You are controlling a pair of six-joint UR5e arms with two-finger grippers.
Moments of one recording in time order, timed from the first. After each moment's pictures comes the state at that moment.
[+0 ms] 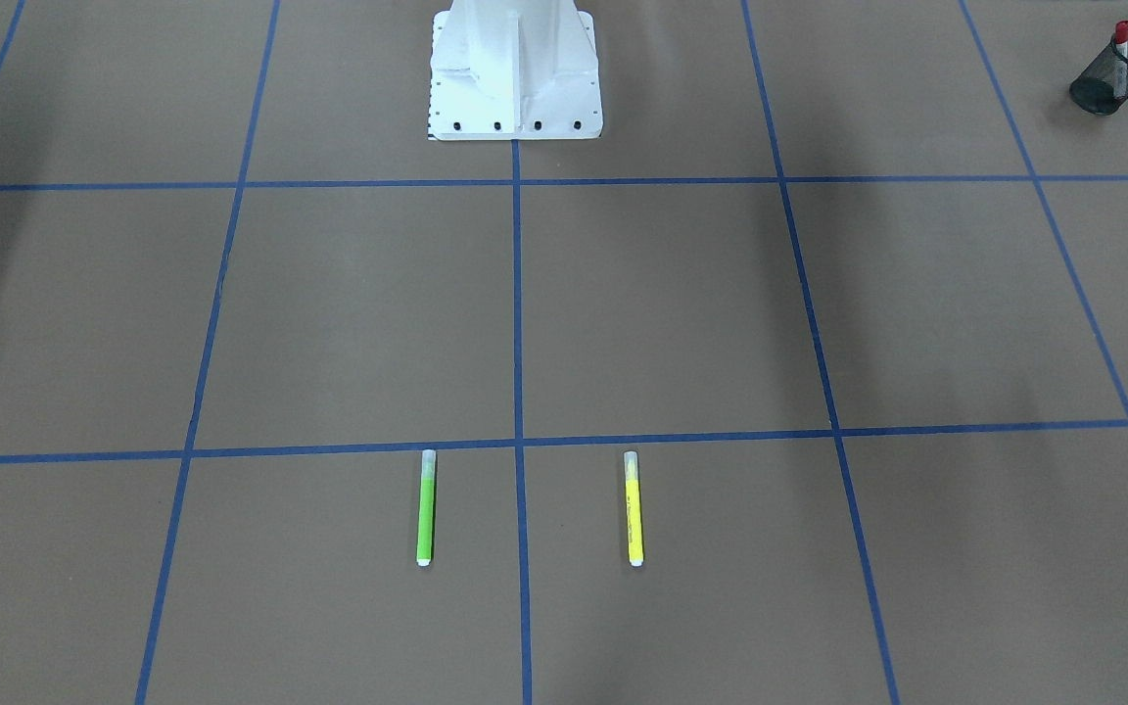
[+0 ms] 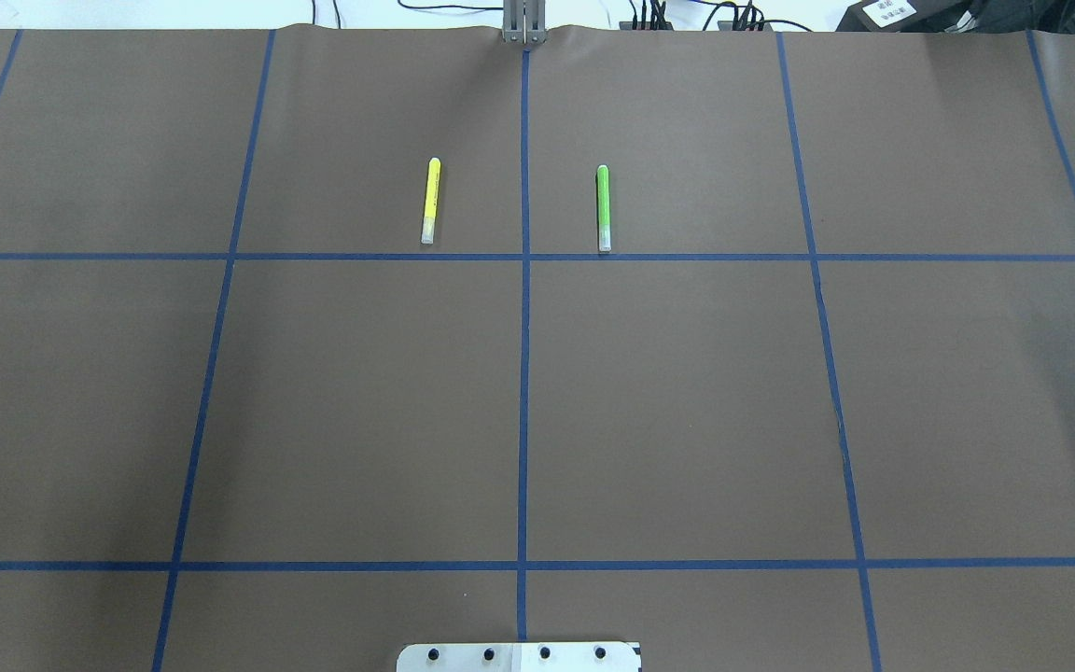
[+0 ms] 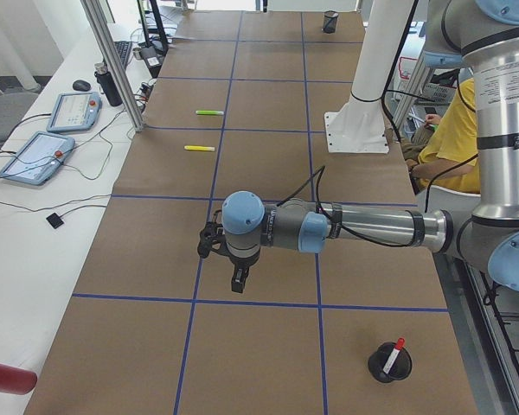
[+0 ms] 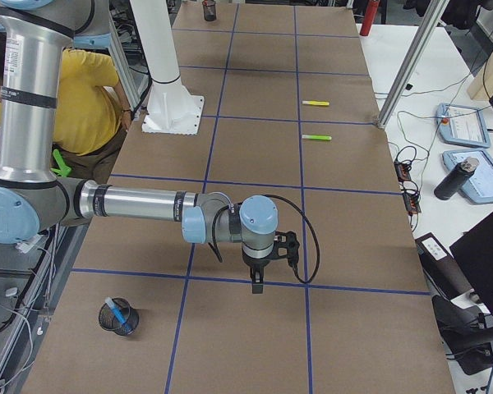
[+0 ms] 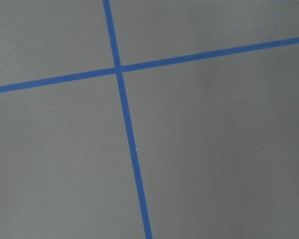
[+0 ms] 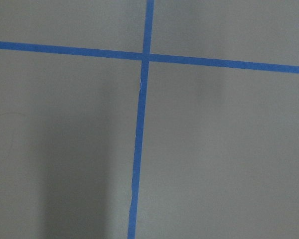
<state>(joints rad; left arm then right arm) -1.53 -1.40 -1.81 -1.63 -2.41 0.07 1.52 -1.76 1.70 -1.44 2.30 0.01</state>
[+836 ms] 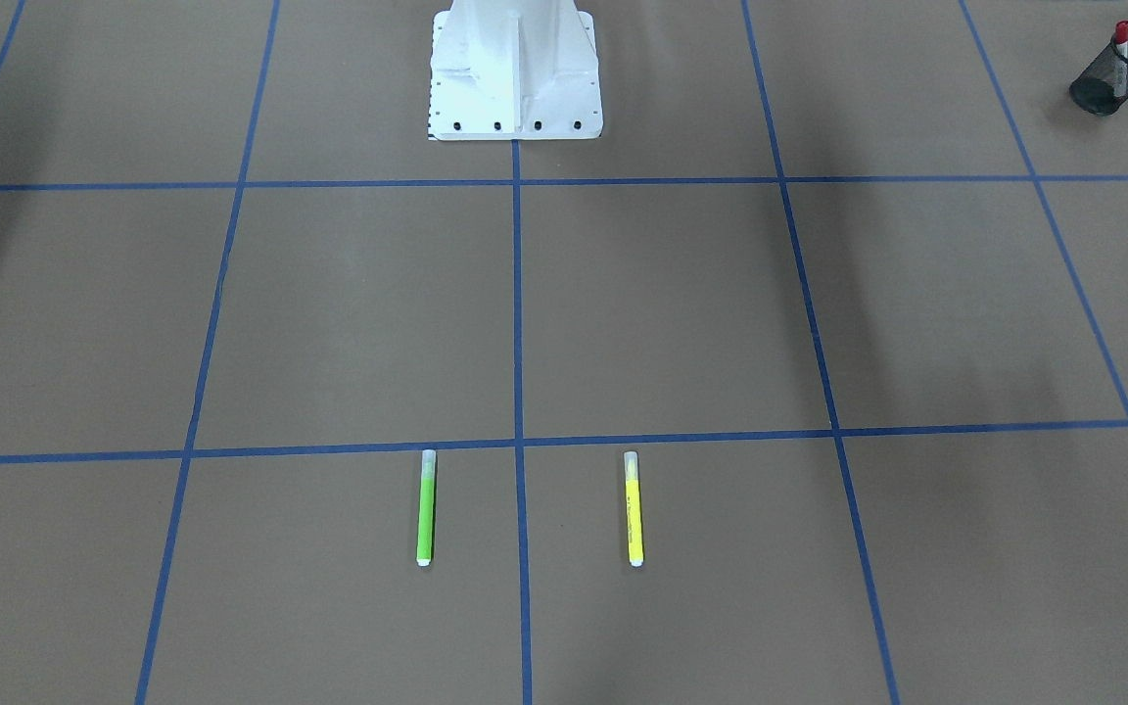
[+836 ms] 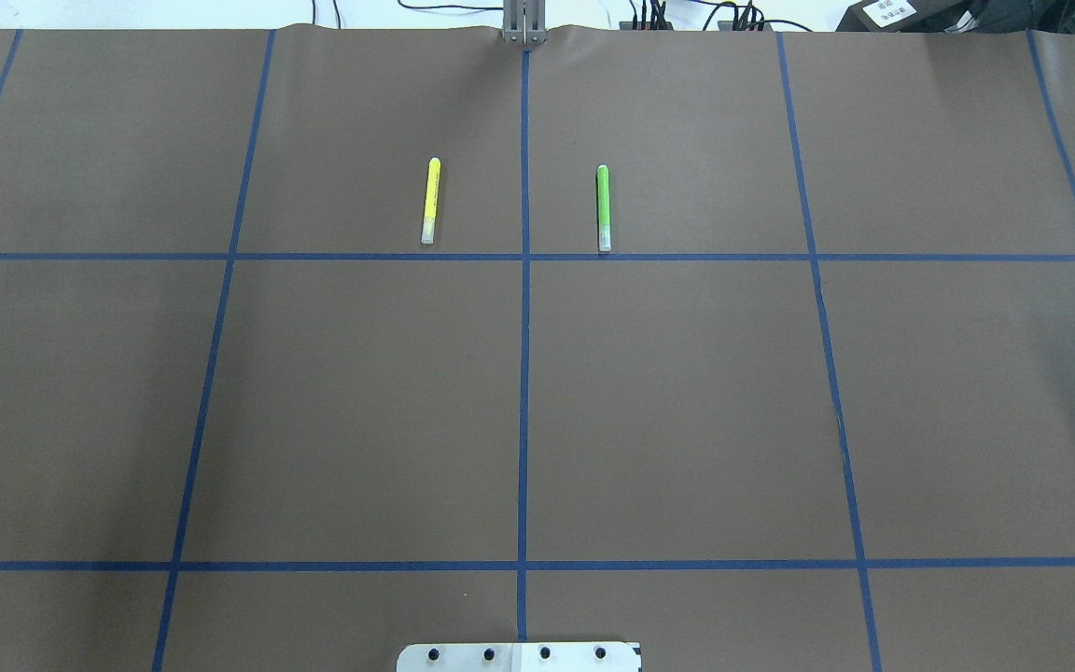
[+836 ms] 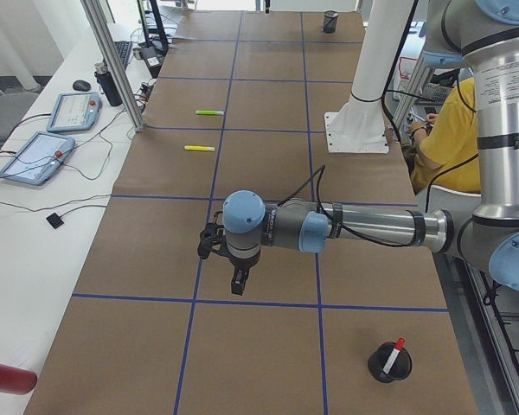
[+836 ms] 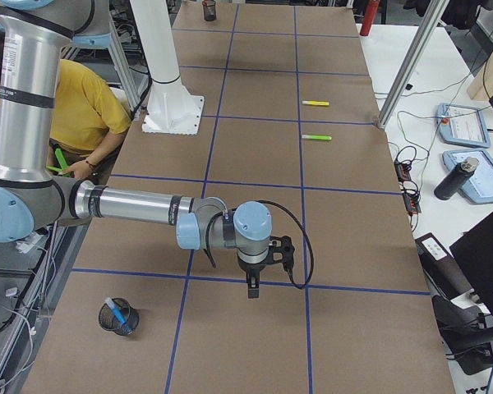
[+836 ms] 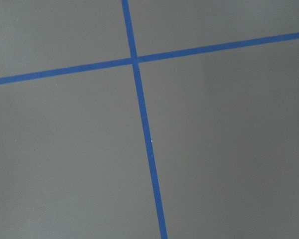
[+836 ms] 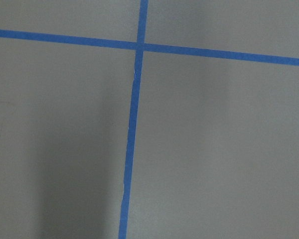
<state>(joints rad) -1.54 -1.38 -1.78 -1.64 -2.40 0.06 1.52 -1.78 1.69 -1.41 2.30 0.00</state>
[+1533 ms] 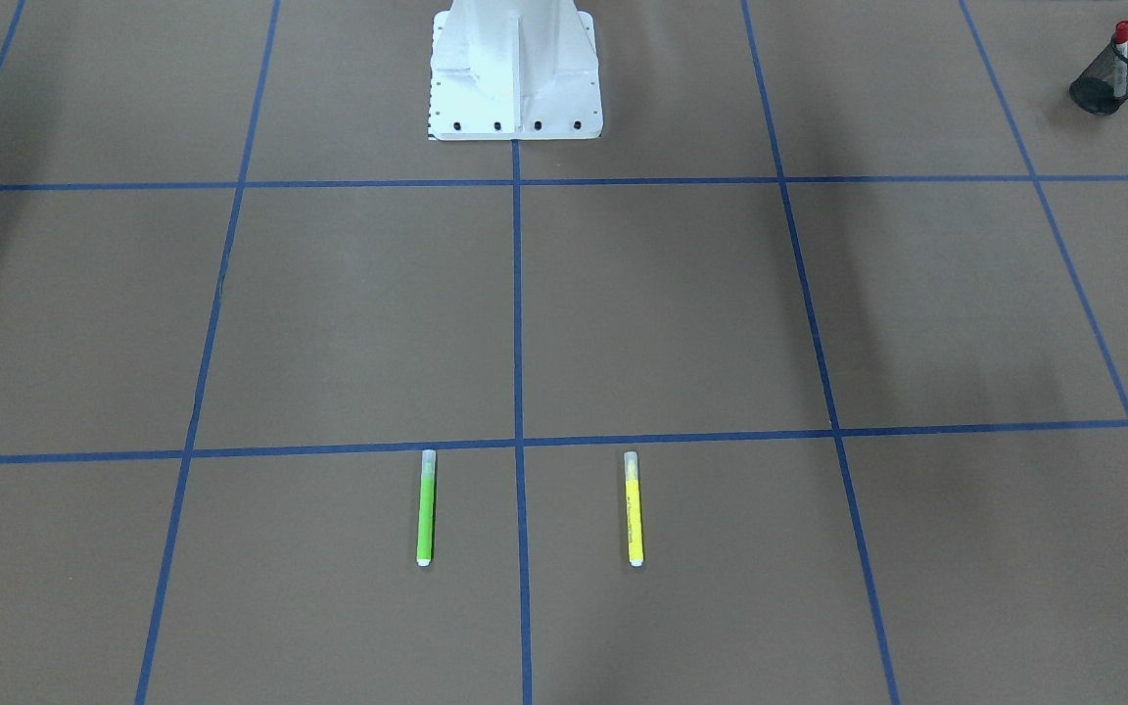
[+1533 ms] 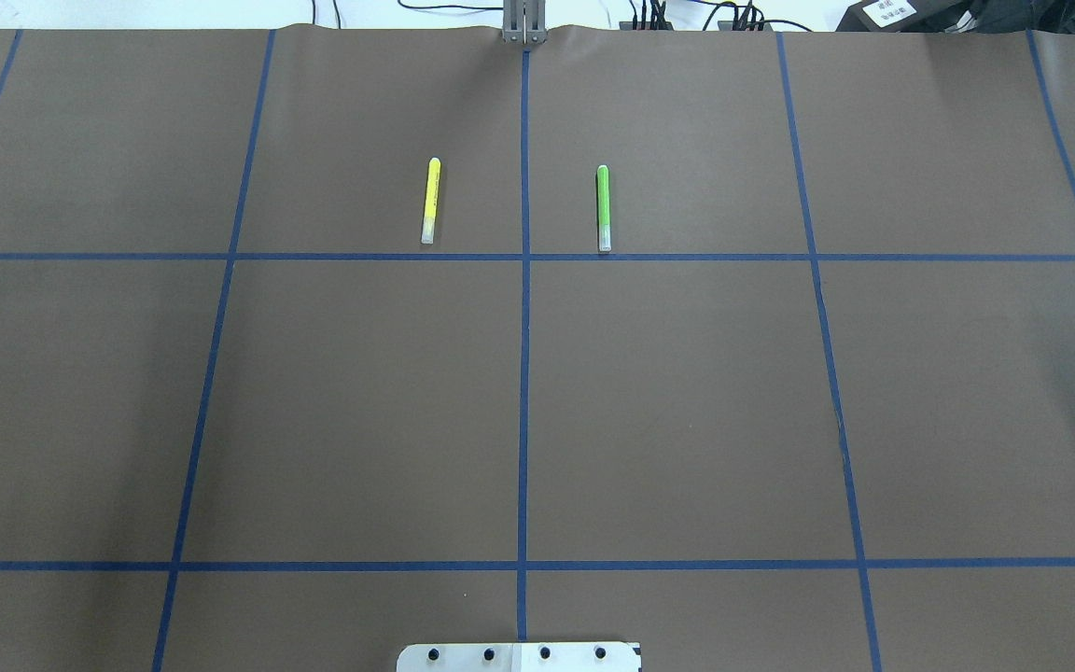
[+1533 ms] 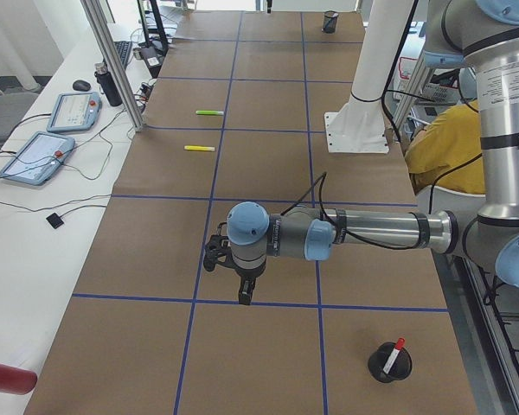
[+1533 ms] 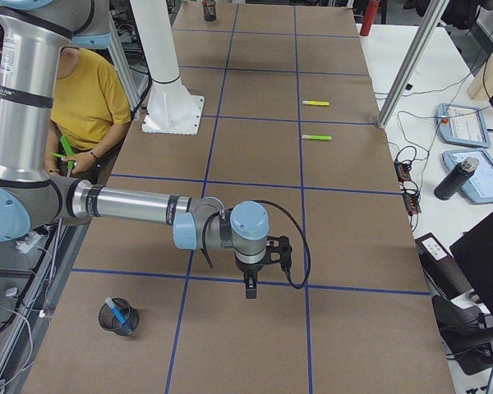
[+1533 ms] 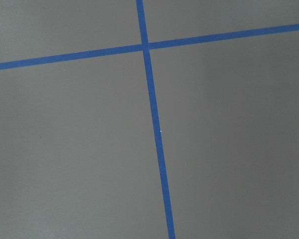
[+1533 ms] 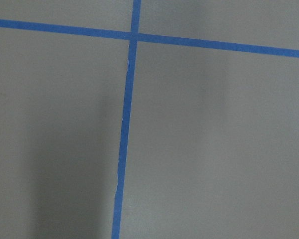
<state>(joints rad) -1.54 -1.37 -1.78 -1.63 -2.39 0.06 1.53 -1.79 1.70 -1.40 2.30 0.00</state>
